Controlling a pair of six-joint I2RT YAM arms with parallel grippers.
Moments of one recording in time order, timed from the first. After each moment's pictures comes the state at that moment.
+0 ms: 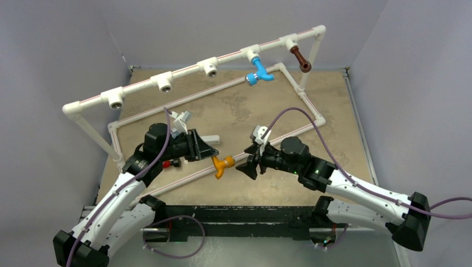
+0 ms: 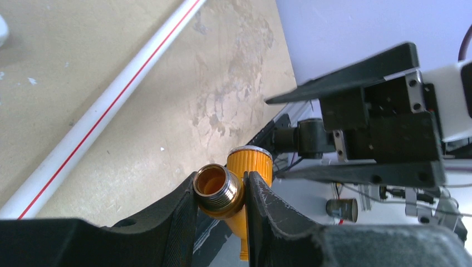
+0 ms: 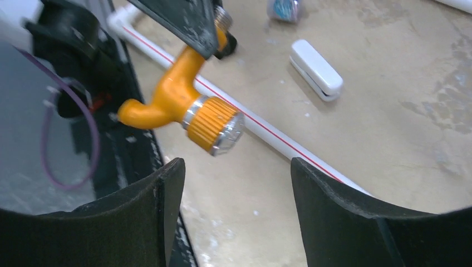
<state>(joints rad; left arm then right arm) -0.44 0.78 0.66 -0.30 0.60 -0.77 0.98 0.94 0.69 -0.09 -0.19 0.03</state>
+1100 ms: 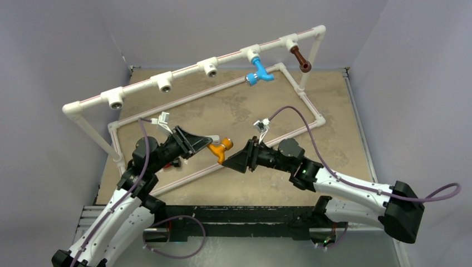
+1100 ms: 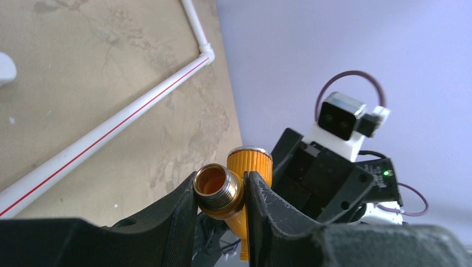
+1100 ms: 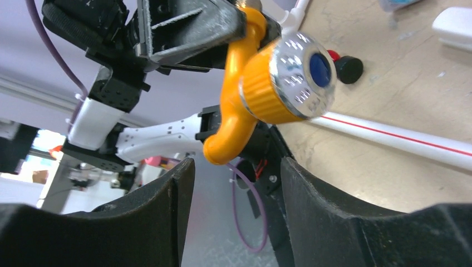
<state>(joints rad) -0.44 0.57 0.52 -0.05 0.34 -1.14 0.97 1.05 0.57 0.42 -0.31 0.93</state>
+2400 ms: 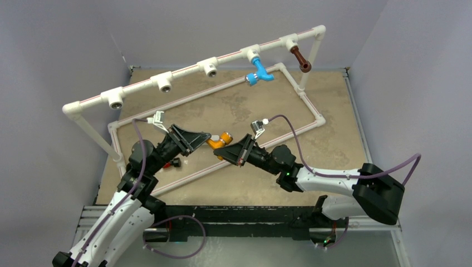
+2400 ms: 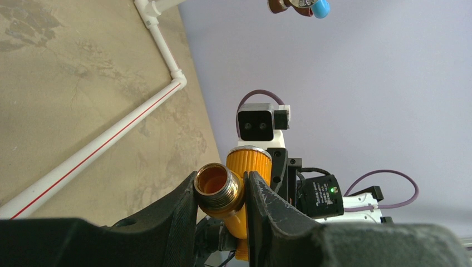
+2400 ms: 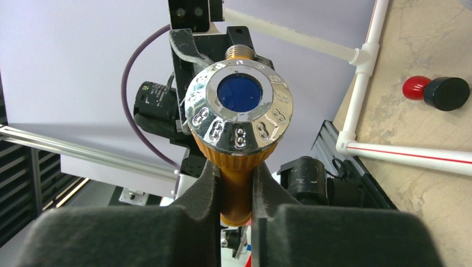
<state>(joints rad) -0.44 0.55 0.49 0.08 0.33 -1.17 1.03 1.29 0.51 0.94 -0.12 1.38</state>
